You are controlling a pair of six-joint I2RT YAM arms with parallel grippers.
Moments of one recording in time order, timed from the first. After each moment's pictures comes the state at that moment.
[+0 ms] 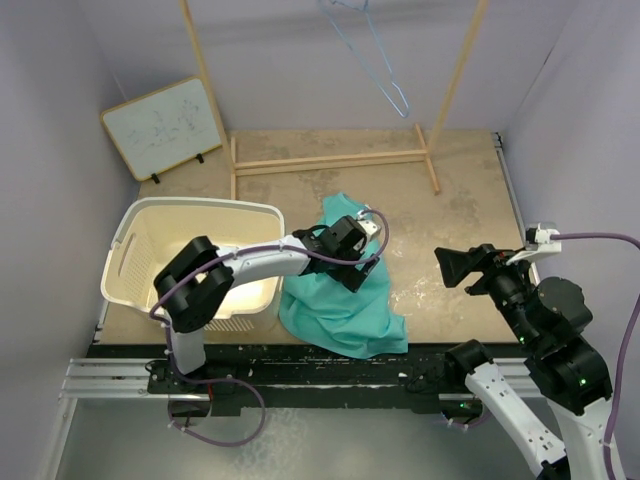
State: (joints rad) left arm -0.95 1.84 1.26 -0.35 -0.06 -0.23; right arm 0.42 0.36 1.01 -0.78 0.13 0.45
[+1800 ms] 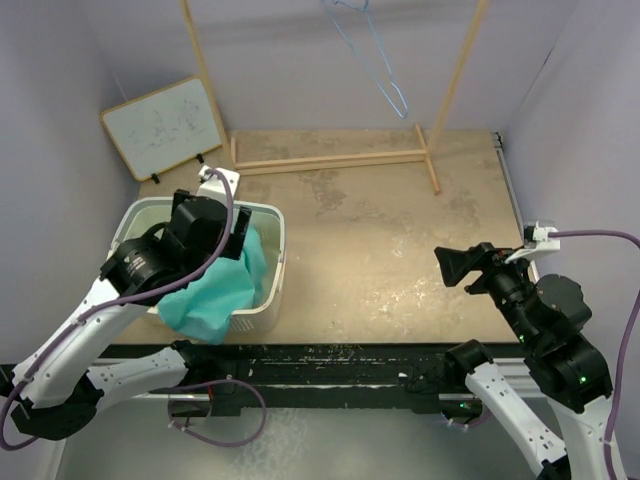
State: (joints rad) left arm -0.78 0.98 1.36 -1.02 -0.68 -0.16; right arm 0.42 0.38 1.01 -0.78 0.13 0.44
